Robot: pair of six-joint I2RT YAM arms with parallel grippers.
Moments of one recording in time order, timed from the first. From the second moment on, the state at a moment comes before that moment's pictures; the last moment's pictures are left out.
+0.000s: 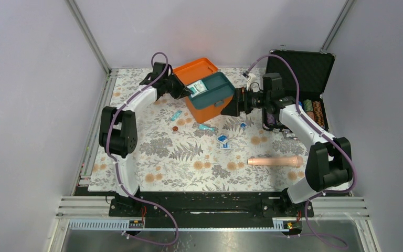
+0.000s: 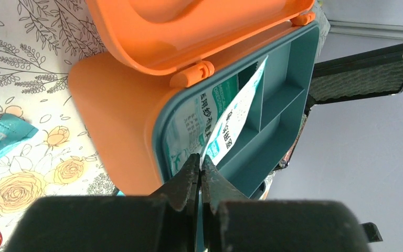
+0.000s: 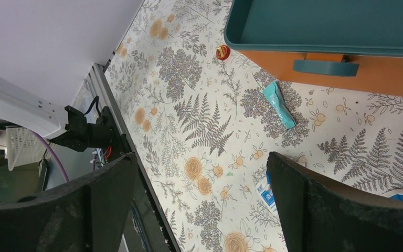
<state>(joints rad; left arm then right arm) -0.25 1.98 1.57 -0.31 0.41 -0.98 0.27 1.55 1.16 -0.24 -0.88 0.24</state>
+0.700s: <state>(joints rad) -0.24 2.01 1.62 -0.31 0.39 -0.92 0.27 1.55 1.16 -0.25 -0.87 0.23</state>
